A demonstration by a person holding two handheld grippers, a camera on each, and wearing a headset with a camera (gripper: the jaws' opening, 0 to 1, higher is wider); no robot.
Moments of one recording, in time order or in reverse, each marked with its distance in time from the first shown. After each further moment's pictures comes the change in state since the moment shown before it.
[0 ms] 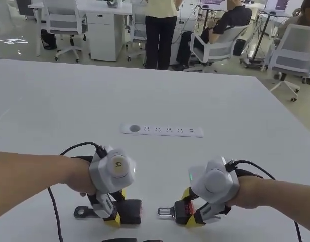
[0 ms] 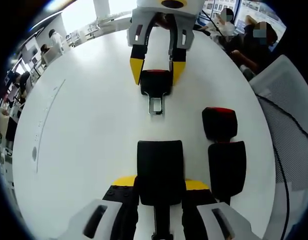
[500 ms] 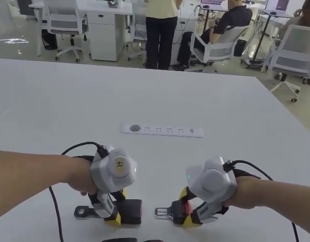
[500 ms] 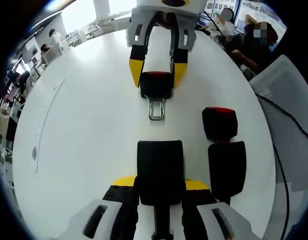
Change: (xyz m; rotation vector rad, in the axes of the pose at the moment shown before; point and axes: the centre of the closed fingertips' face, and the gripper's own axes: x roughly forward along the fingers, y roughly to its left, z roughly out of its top) left arm 0.000 0.001 -0.001 0.000 0.004 -0.001; right arm 0.003 -0.002 0.009 0.011 -0.018 0.000
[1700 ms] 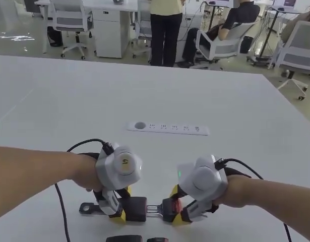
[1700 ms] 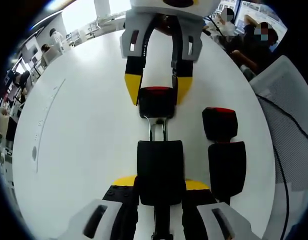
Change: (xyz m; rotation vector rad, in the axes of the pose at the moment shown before) left arm 0.000 0.000 0.001 0.000 0.000 -0.001; right arm 0.016 -0.001 0.030 -0.014 -0.051 0.011
